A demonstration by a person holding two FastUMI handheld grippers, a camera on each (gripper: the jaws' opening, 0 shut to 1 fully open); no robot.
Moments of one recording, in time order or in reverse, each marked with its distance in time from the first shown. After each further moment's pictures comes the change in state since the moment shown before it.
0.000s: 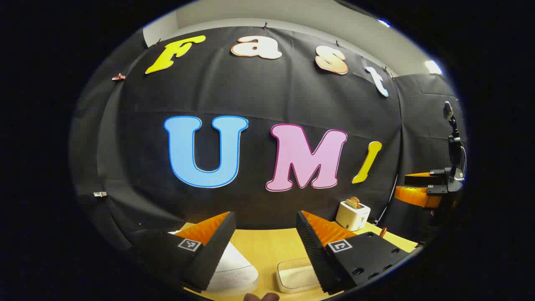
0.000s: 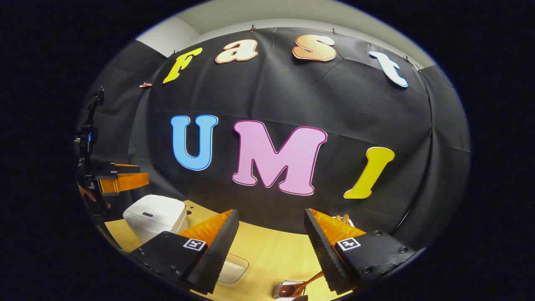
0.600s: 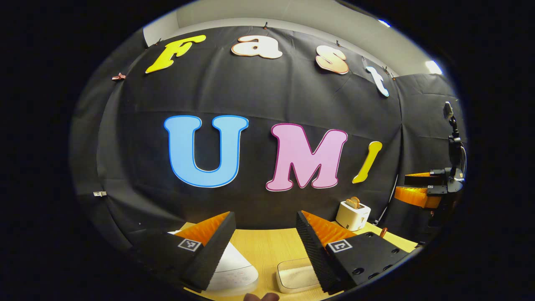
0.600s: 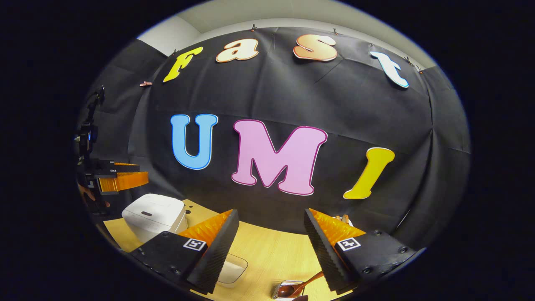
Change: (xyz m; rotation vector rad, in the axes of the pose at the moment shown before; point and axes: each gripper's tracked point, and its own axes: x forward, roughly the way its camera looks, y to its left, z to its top) left arm 0.001 0.000 -0.001 -0.002 0.002 0.003; right arm 0.003 -0.002 0.000 -0.002 0.000 -0.005
